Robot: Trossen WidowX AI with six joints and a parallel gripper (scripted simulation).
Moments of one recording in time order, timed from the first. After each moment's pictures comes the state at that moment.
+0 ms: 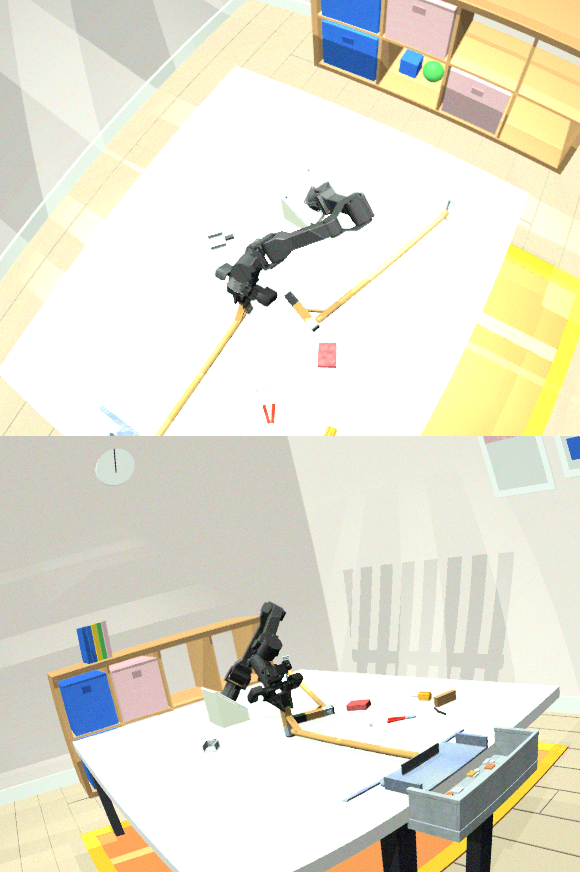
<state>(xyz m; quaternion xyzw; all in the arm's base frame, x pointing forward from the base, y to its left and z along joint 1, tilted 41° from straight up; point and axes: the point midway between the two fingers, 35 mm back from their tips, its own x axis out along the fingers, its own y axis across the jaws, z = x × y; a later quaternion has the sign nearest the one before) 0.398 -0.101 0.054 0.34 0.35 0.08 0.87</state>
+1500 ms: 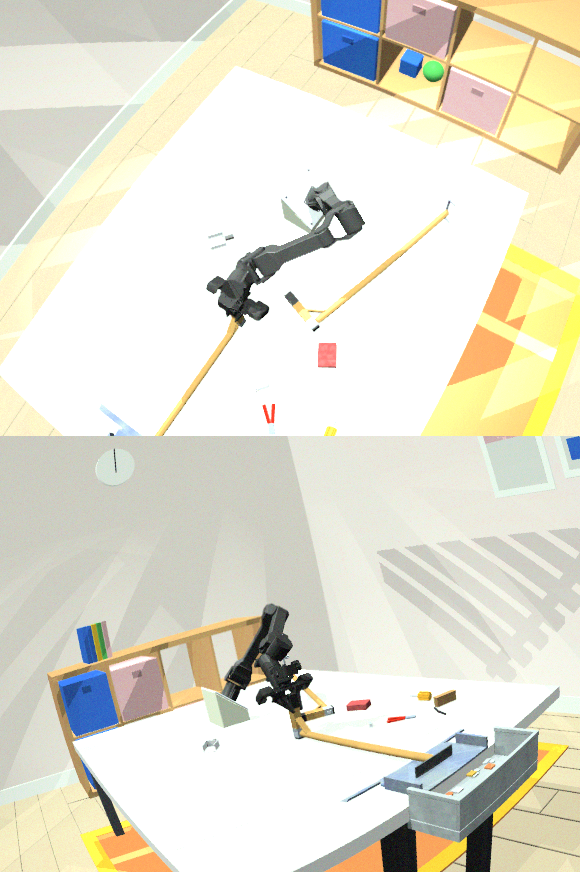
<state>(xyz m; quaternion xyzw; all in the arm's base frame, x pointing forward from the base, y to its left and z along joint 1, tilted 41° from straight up) 0.444 -0.108 0.061 0.34 0.35 0.08 0.87</state>
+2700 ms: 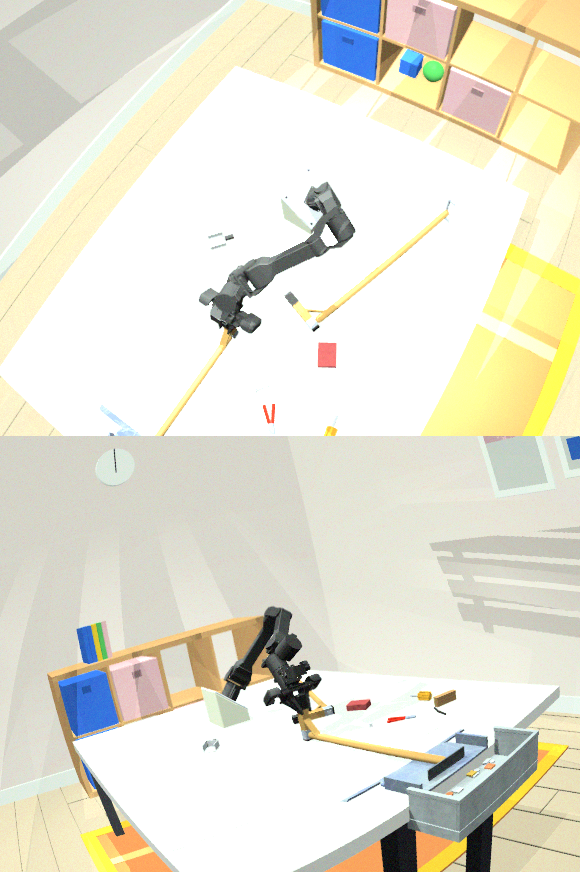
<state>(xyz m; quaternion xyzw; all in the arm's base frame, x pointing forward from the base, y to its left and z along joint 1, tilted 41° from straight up) 0.486 -0.114 0.066 0.34 0.35 0.08 0.87</state>
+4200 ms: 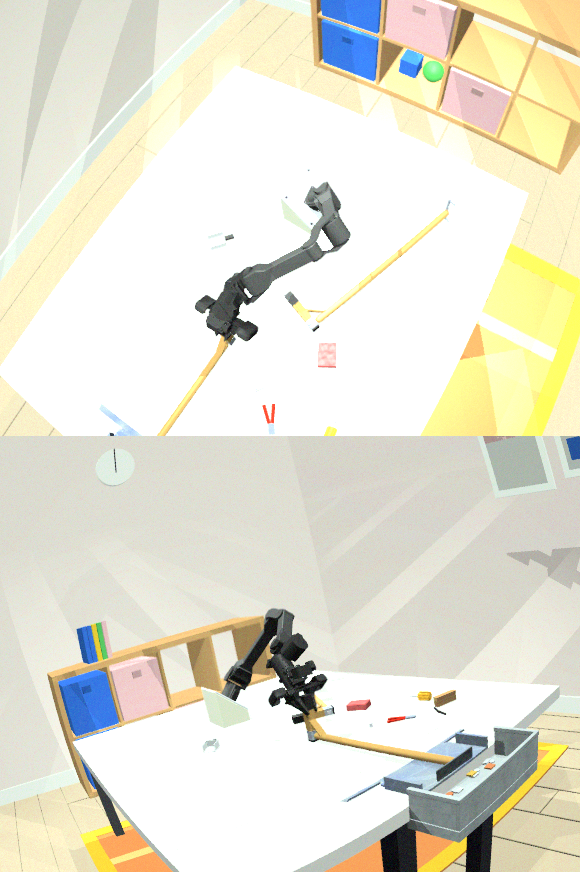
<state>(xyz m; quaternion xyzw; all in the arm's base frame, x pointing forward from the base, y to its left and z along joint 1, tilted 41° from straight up) 0.510 -0.115 0.071 0.34 0.35 0.08 0.87</state>
